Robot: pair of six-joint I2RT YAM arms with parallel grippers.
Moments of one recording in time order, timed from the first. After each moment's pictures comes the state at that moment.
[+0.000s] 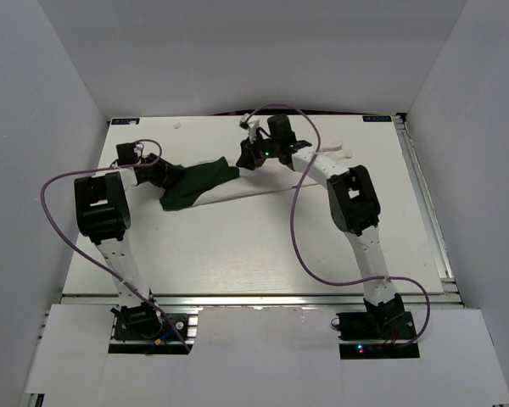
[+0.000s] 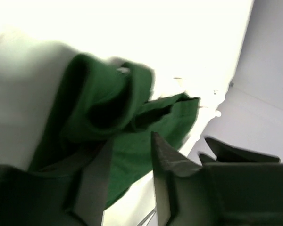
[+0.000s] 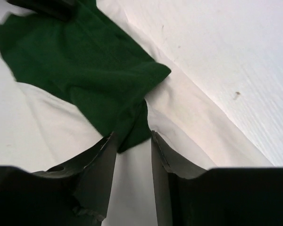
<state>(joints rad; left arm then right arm) 0.19 2.10 1.30 -0.07 0.61 -0.92 0.53 2.42 1.95 -0.09 -0.65 -0.20</state>
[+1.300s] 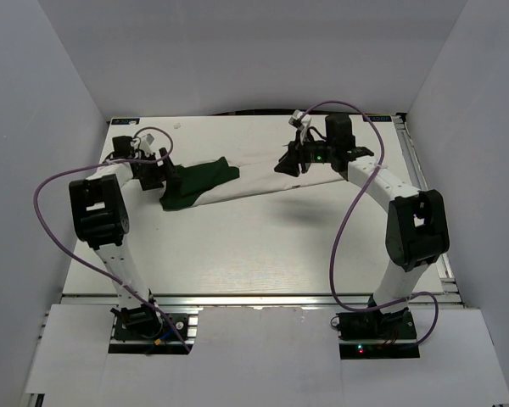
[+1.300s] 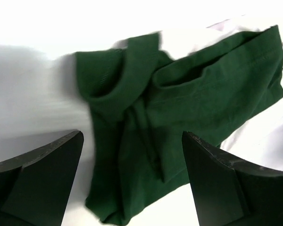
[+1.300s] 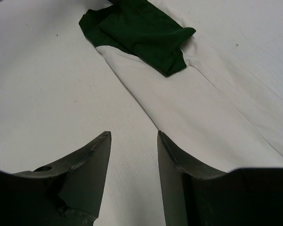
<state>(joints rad) 0.19 2.03 1.38 -0.32 0.53 -0.15 0.34 1.78 1.36 -0.11 -0.88 -0.21</state>
